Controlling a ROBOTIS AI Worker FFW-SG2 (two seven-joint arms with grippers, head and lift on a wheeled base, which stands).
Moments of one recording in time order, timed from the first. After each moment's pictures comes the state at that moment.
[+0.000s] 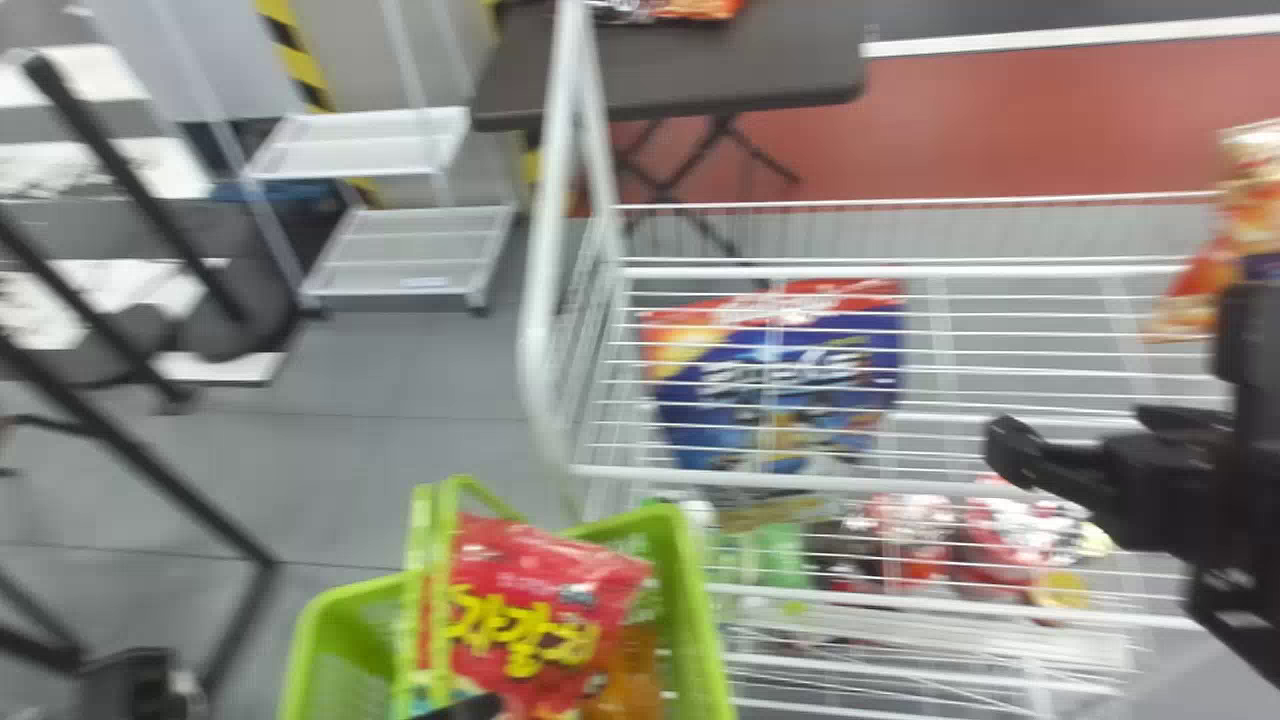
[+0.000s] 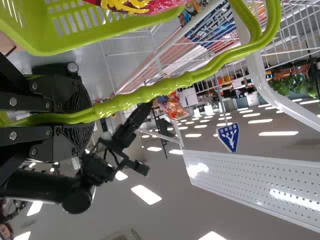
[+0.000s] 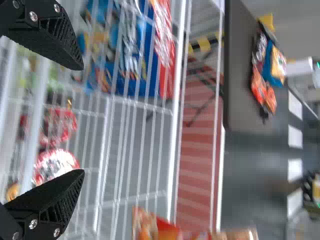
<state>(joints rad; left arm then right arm) 0.62 0.00 0.63 -2.11 0.38 1.31 -1.57 0.27 -0.15 0.01 -2.34 -0.22 1.10 -0.11</state>
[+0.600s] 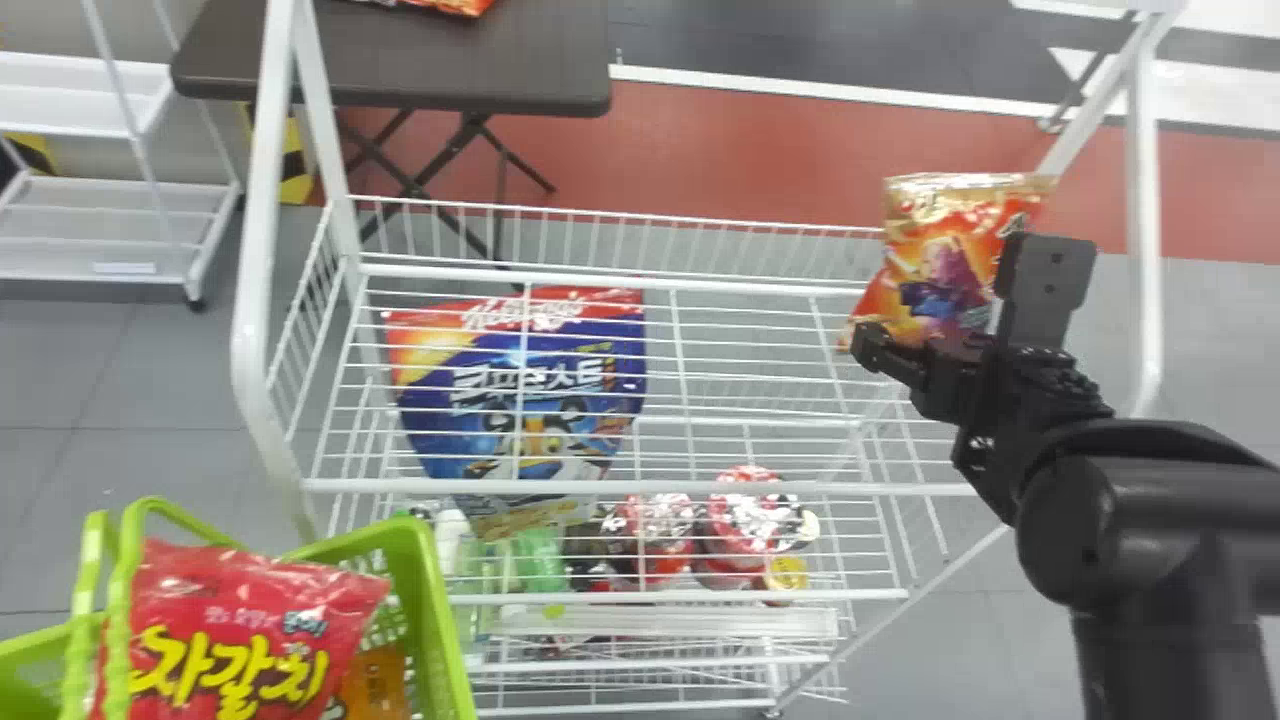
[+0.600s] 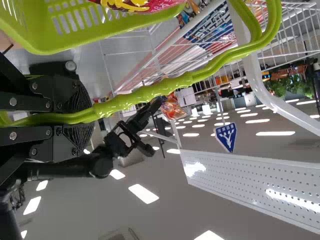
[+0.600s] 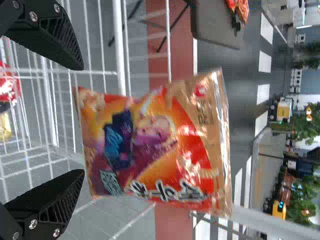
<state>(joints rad) 0.61 0.00 0.64 -2.10 0.39 1.31 -1.57 0.04 -0.16 -0.17 -1.94 -0.14 0.87 -0.10</state>
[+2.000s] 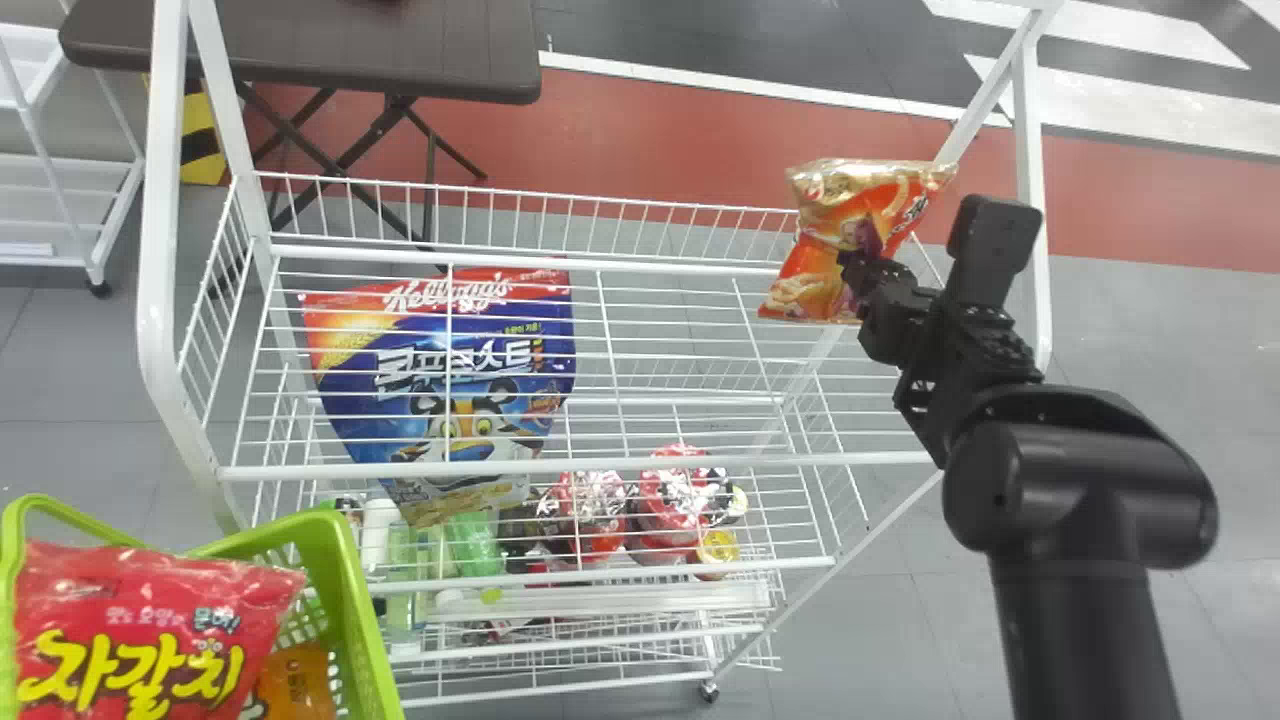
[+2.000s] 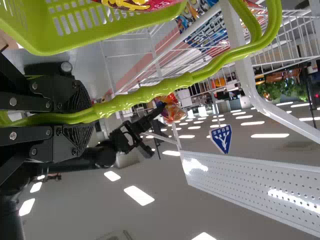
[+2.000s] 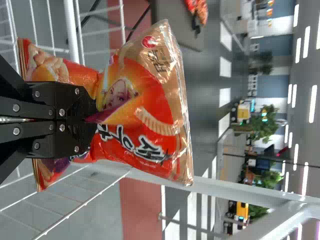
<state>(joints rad) 0.60 0.00 0.65 -2.07 0.39 1.31 -1.57 0.04 -0.17 -0.20 -1.89 -0.18 0.62 0.00</state>
